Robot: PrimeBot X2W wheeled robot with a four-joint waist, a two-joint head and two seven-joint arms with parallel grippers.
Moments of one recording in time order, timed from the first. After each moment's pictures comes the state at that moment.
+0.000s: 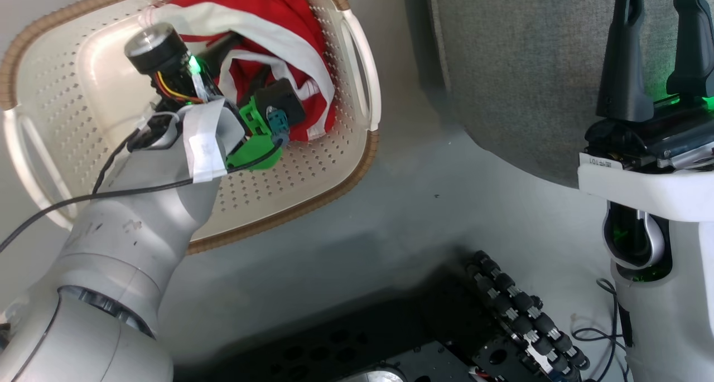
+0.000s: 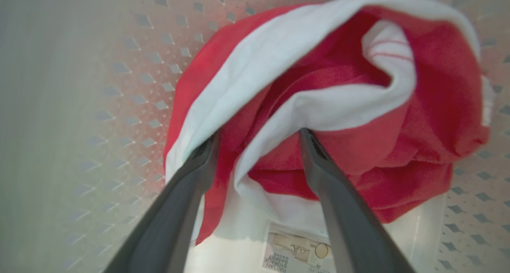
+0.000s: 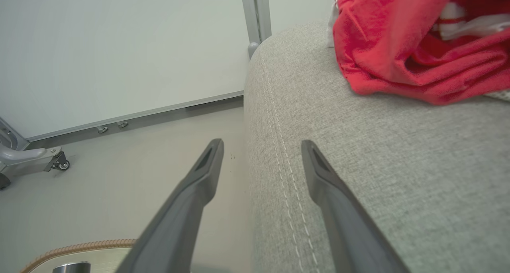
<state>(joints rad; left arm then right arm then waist) -1.17 0.08 -0.84 1.28 0.31 0.04 -0.26 -0.44 -0.11 0.07 -0.26 0.37 0.13 -0.26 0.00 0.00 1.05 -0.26</state>
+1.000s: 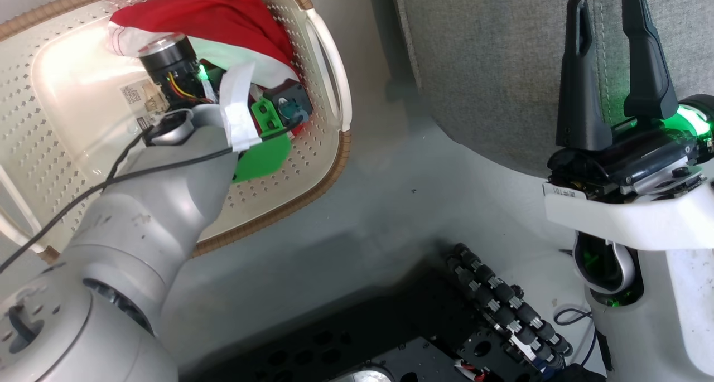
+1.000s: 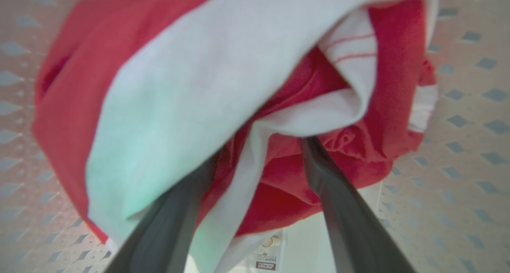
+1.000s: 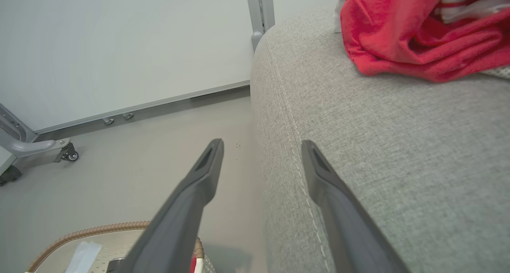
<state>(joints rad) -1.21 0.07 -1.09 1.29 0.08 -0.13 0.08 -0.39 -0.08 0.15 -0.29 0.36 0.13 -0.26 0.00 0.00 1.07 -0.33</state>
